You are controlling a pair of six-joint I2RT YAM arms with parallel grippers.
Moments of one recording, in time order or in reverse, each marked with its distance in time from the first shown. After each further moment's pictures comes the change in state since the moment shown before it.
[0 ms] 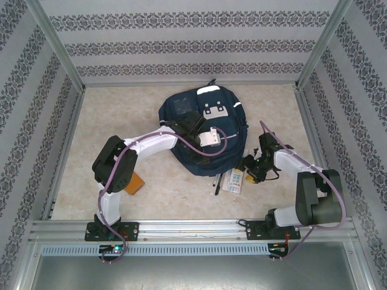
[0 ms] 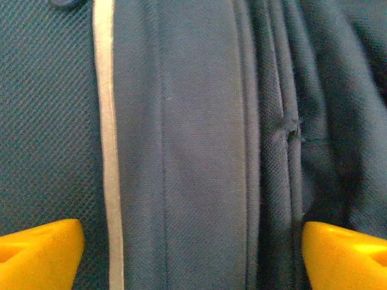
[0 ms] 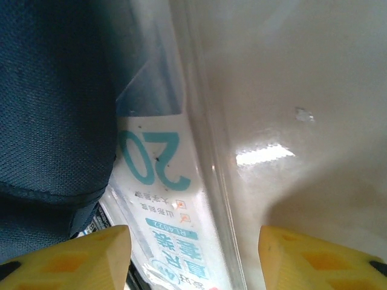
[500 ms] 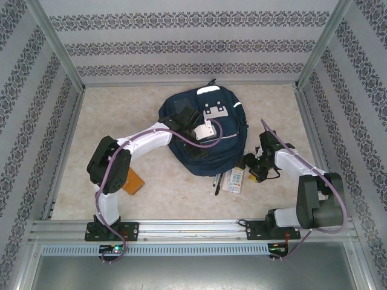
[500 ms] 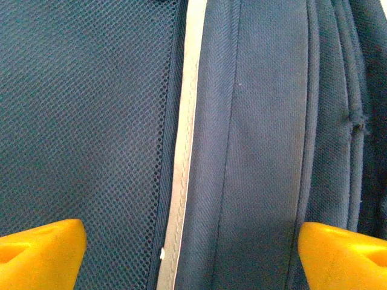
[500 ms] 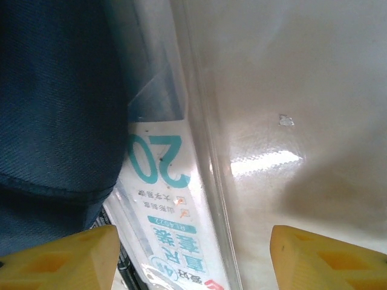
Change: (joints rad) left arm 0.042 -0.044 0.004 -0.013 0.015 -0.085; right arm 0.001 -0.027 0.024 -0.042 0.055 -0.005
